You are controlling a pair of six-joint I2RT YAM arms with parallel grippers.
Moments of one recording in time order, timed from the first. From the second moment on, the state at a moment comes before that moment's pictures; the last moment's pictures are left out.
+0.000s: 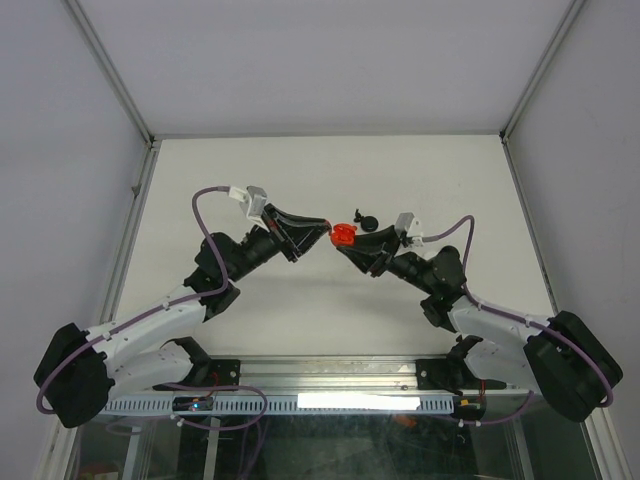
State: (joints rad) left arm -0.75 1.02 0.56 0.75 0.24 -0.56; right arm 0.68 1.10 0.29 1.12 -0.43 0.24
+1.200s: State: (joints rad) left arm -0.82 1.11 0.54 0.85 0.23 -0.53; right arm 0.68 1.06 0.29 1.15 -0.45 0.27
